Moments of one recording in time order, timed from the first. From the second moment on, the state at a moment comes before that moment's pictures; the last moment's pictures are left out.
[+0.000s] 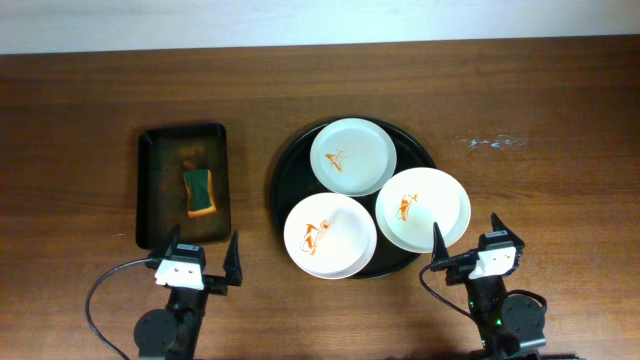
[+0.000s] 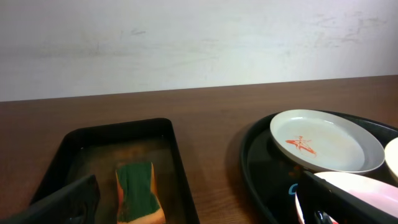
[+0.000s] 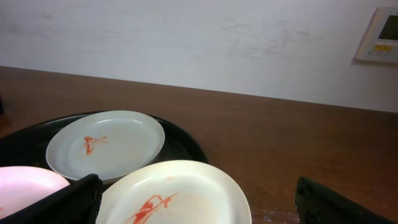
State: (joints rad) left arm -0.04 0.01 0.02 -0.07 0.11 0.00; right arm 0.14 0.01 0.01 -0.07 0.03 -0.06
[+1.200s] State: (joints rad) left arm -0.04 0.01 0.02 -0.07 0.11 0.00; right arm 0.14 0.01 0.01 -0.07 0.03 -0.06
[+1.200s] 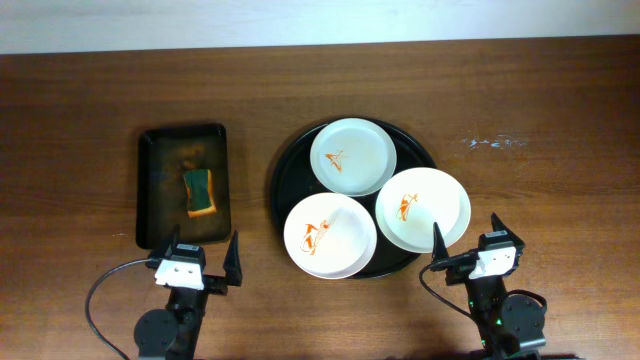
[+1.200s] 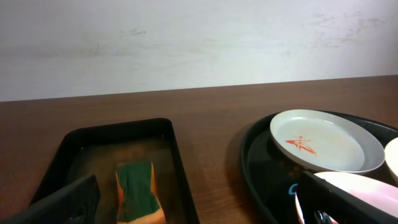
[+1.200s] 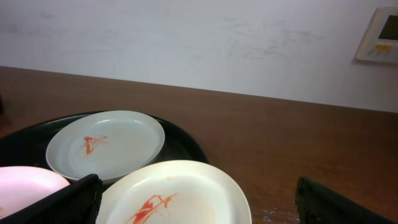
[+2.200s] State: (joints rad) left arm -0.04 0.94 0.91 -0.78 0.07 0.00; right arm 0.14 0.84 0.80 -0.68 -0.05 0.05
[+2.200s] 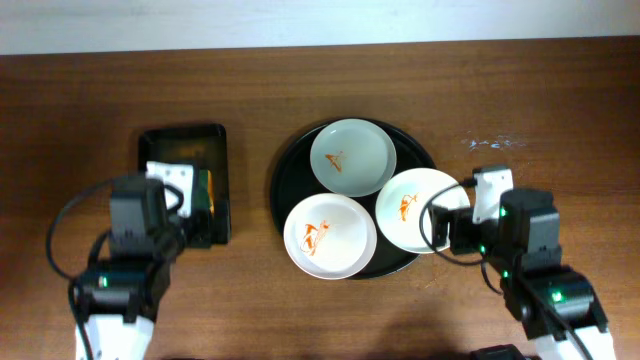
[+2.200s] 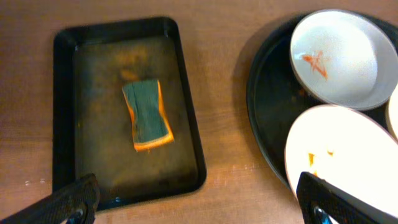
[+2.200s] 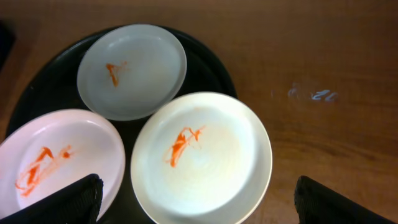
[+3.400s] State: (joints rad) left arm 0.09 1.79 1.07 -0.42 0.06 0.05; right arm 0.14 0.97 0.86 -0.77 -0.12 0.05
